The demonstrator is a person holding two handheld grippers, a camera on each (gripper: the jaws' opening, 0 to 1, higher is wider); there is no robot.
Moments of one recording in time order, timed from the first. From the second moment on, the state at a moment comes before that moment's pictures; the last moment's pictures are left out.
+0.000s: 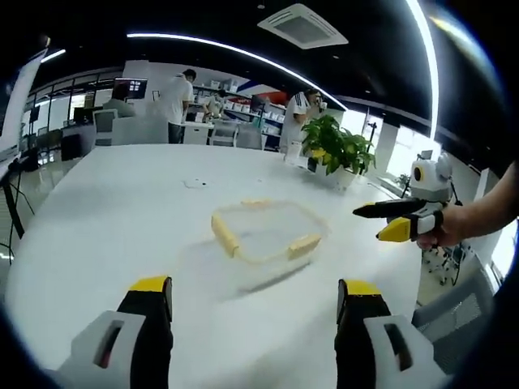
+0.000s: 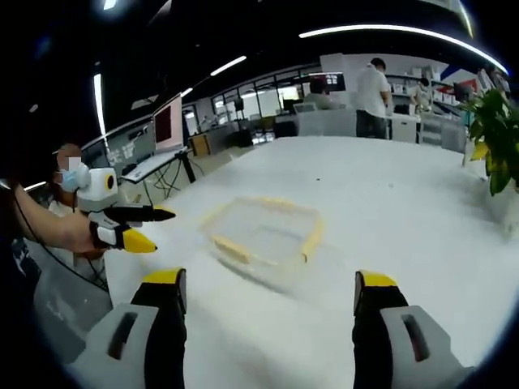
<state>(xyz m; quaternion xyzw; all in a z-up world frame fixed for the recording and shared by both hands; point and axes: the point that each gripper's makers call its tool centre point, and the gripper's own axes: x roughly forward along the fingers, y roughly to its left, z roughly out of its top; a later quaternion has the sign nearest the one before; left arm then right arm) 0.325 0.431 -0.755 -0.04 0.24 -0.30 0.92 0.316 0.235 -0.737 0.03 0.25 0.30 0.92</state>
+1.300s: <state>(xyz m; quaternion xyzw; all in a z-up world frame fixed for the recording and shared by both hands) 0.269 0.464 -0.754 -0.05 0.26 -0.29 0.92 0.245 0.215 -0.731 0.08 0.26 0.27 0.92</state>
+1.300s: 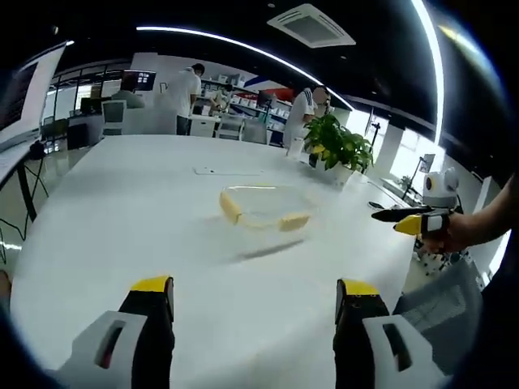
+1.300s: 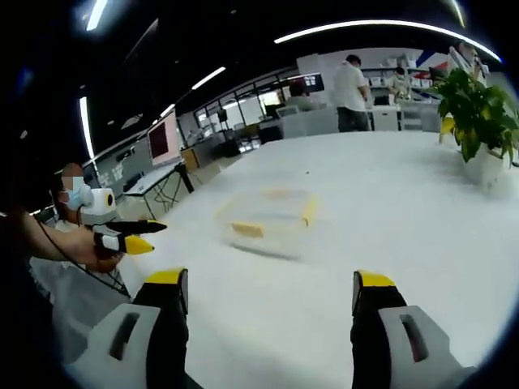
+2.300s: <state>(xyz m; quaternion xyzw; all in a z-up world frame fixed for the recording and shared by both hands) 0.238 0.479 -0.755 -0.05 0.26 -0.28 0.92 0.219 0.234 -0.726 0.08 0.23 0.28 0.93</state>
